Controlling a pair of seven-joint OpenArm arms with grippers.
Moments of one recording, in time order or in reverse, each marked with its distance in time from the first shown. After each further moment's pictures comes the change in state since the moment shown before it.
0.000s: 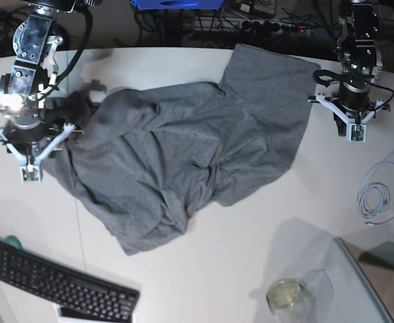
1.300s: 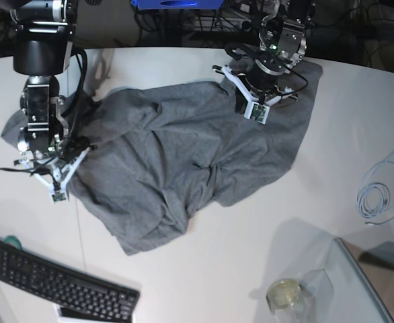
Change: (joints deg) left arm 0.1 8.6 21.7 -4.0 0.4 -0.1 -0.2; right arm 16.7 8.4 -10.0 -32.2 -0.2 -4.7 0.9
